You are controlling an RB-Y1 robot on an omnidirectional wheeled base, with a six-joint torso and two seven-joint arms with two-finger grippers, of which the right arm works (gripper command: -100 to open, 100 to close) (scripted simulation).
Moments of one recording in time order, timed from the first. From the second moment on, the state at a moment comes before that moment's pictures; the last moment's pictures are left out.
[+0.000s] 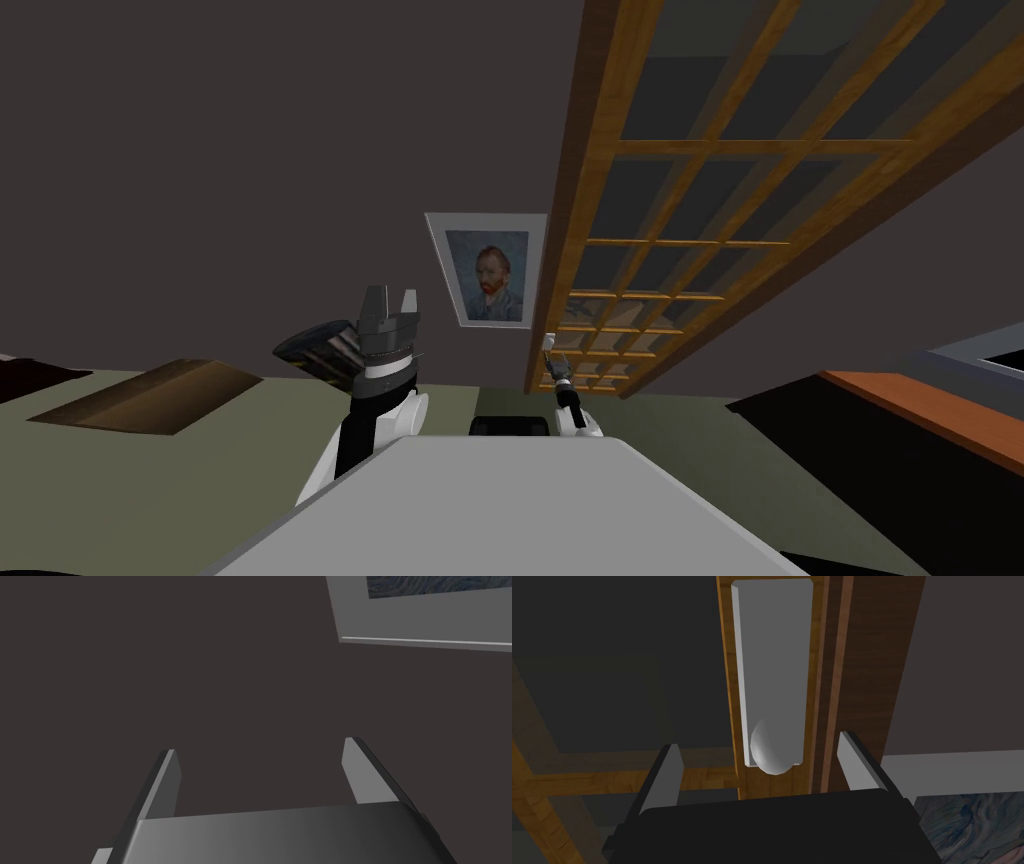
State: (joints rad) arm -0.14 0.01 -0.26 -0.53 0.19 -0.83 1.51
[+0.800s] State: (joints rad) arm -0.17 0.05 -0.24 -0.55 0.19 -0.83 1.52
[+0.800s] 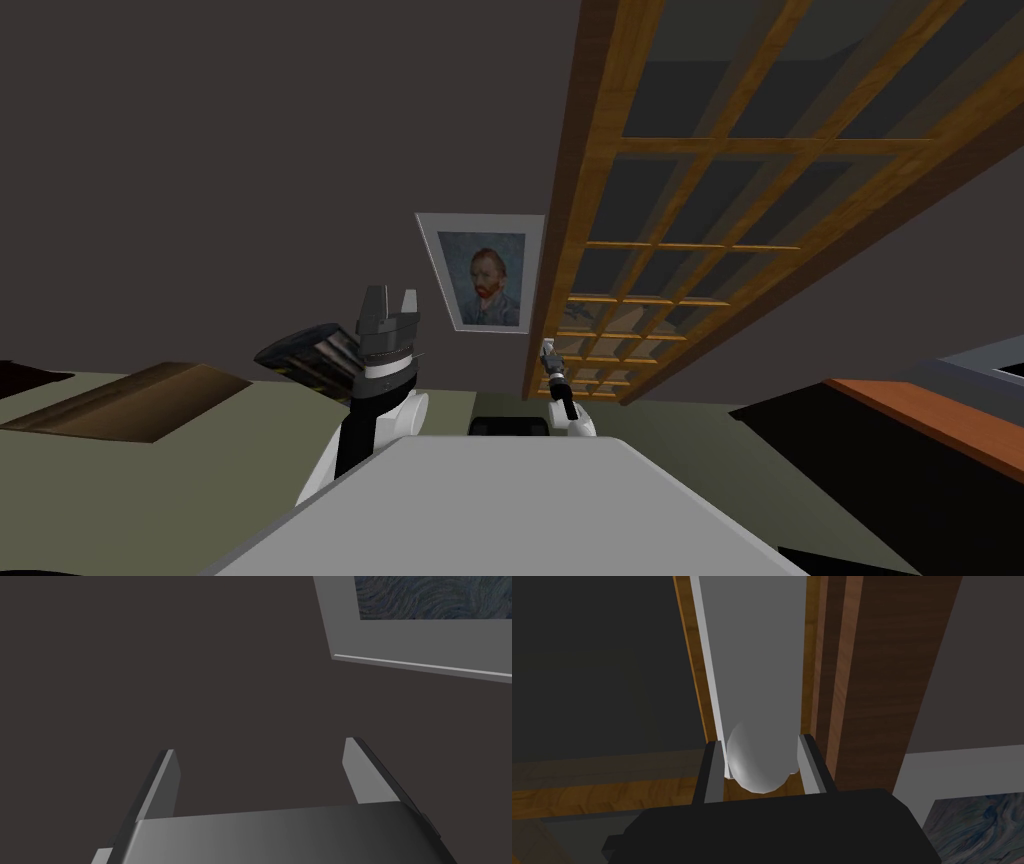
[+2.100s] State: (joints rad) arm -0.17 0.02 -0.26 -0.51 0.20 -0.84 1.41
